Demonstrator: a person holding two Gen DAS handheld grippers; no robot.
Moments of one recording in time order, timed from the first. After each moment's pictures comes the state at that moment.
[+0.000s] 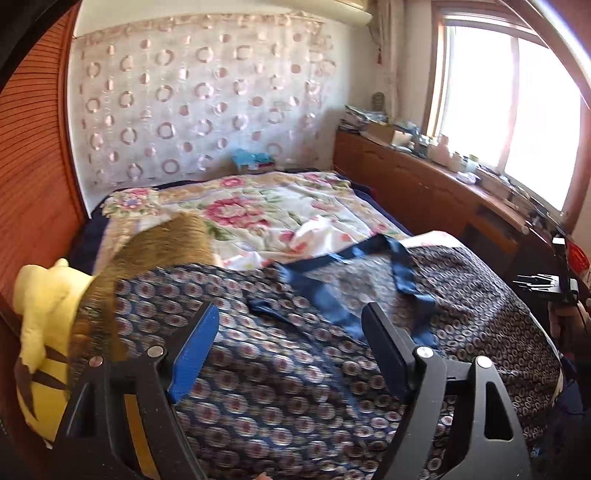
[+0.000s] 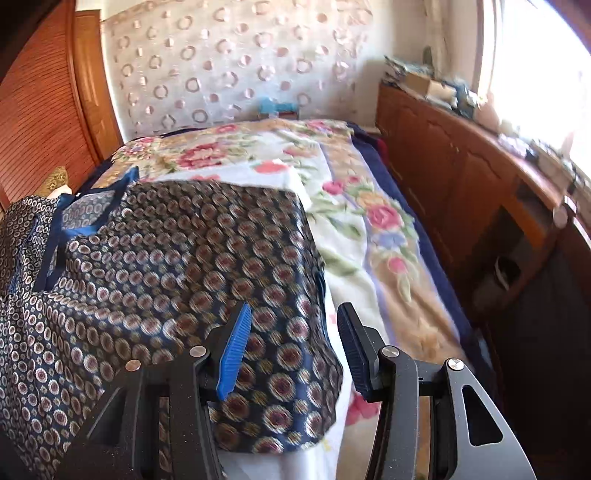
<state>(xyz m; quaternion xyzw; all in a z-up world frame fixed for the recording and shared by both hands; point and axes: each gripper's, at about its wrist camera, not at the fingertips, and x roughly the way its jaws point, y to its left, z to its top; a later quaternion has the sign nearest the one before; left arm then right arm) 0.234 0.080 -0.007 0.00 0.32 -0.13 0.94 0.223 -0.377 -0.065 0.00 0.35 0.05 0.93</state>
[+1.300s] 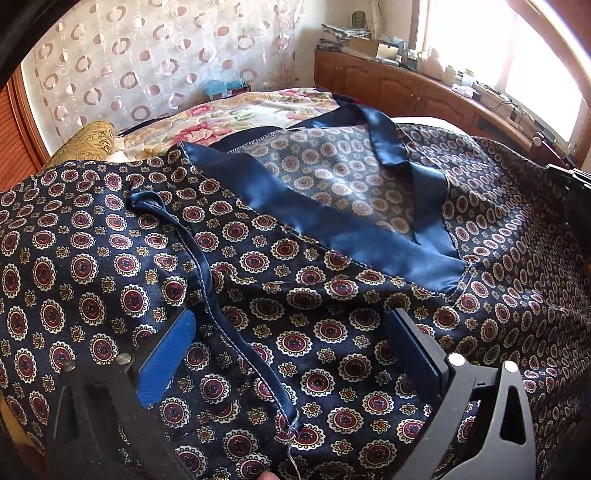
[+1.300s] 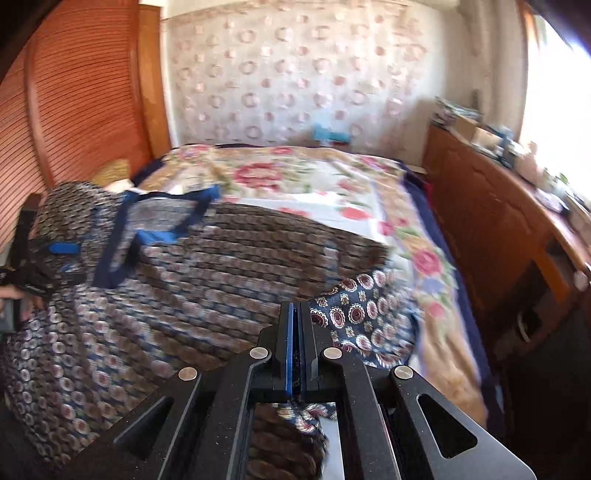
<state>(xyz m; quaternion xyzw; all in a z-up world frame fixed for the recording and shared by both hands) 0.251 0.000 -0.113 0.07 0.44 -0.14 0.88 0.178 -0.326 -0.024 -0.06 0.29 0.14 0.94</state>
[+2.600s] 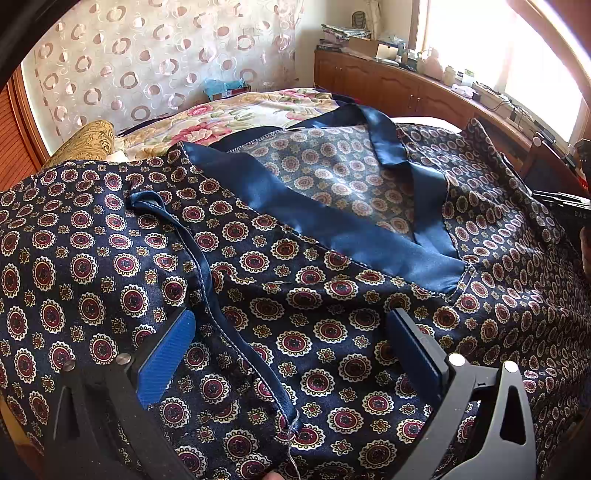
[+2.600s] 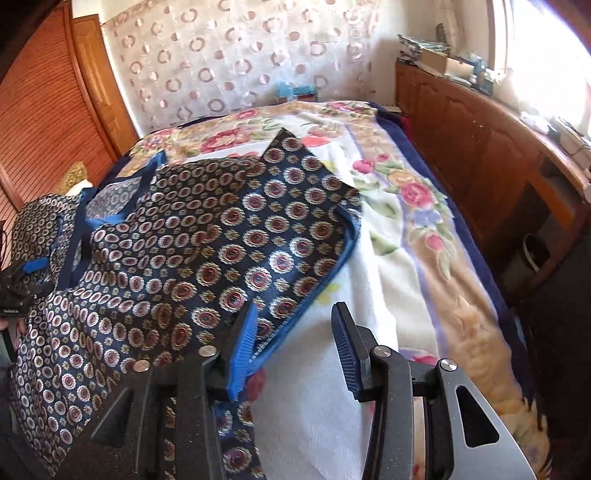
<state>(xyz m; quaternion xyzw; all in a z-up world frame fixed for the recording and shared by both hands) 0.251 0.000 -0.113 0.07 0.44 -0.14 0.88 0.216 -0.366 -0.064 0.02 0.38 0.09 0.92</state>
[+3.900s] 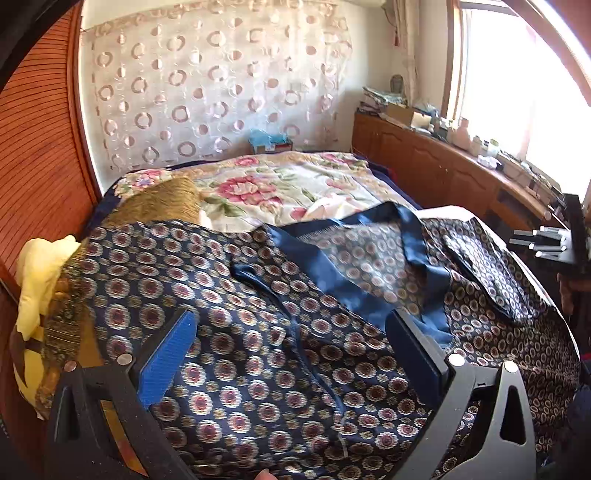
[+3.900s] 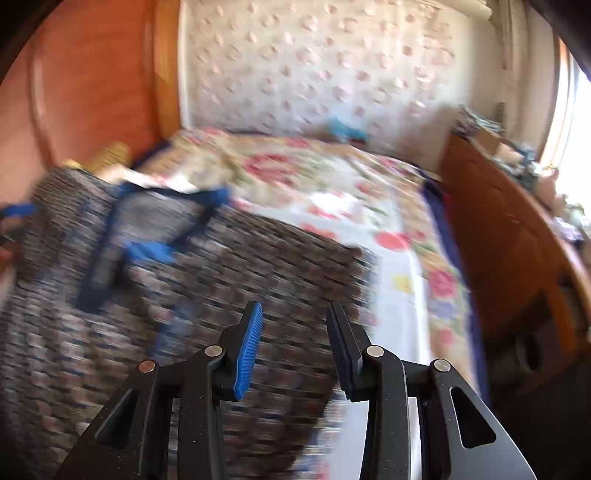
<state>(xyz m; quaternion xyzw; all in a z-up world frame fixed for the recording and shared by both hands) 0.225 0.050 -0.040 0.01 0.34 -0.08 0.94 0.265 -0.317 -0.039 -0.11 0.32 0.12 0.93</state>
